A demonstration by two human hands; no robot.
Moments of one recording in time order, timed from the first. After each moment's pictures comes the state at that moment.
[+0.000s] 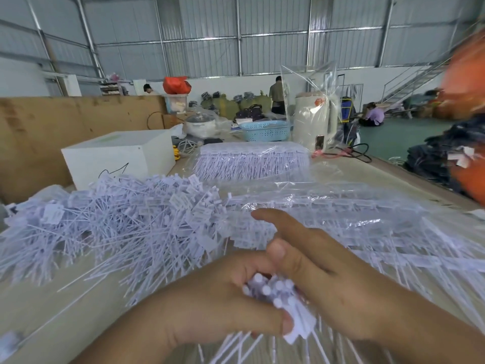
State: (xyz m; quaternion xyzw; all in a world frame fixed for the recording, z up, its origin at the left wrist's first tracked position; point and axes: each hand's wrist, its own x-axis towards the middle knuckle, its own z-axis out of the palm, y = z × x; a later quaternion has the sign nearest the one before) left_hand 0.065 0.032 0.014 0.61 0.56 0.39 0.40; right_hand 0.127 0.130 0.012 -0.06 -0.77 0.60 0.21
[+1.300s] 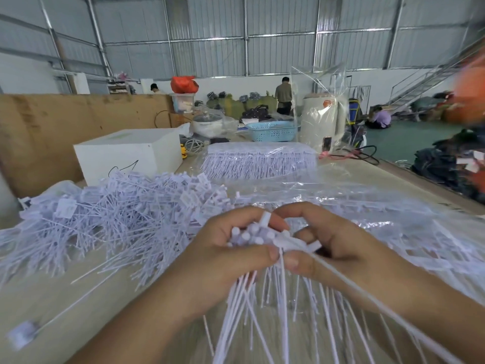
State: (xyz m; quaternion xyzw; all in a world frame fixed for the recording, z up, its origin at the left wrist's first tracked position) left_hand 0.060 0.033 0.020 0.54 0.51 0.59 0.31; right_hand 0.206 0.172 0.013 -0.05 -0.86 0.48 0.19
